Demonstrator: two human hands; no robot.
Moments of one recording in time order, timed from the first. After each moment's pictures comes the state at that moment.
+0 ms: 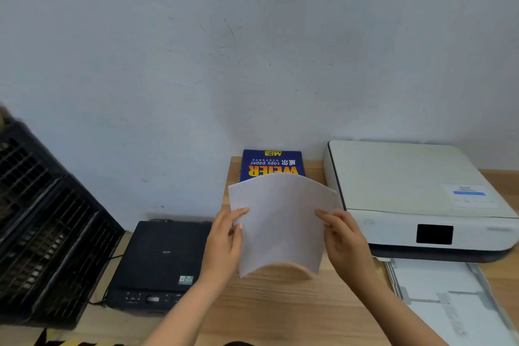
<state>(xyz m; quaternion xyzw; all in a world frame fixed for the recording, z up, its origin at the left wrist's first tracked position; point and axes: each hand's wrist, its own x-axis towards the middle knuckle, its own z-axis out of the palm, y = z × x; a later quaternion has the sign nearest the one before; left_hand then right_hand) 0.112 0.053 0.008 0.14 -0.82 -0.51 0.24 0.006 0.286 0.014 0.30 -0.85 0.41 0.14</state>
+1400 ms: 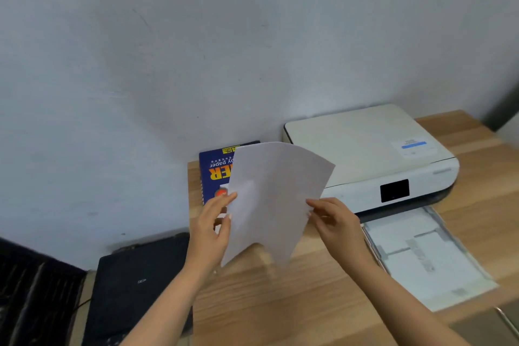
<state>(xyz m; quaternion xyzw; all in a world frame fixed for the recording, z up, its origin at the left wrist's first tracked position) 0.053 0.037 0.027 0.01 -0.84 -0.52 0.17 0.008 0.290 0.025 0.12 -0.87 0.47 0.13</state>
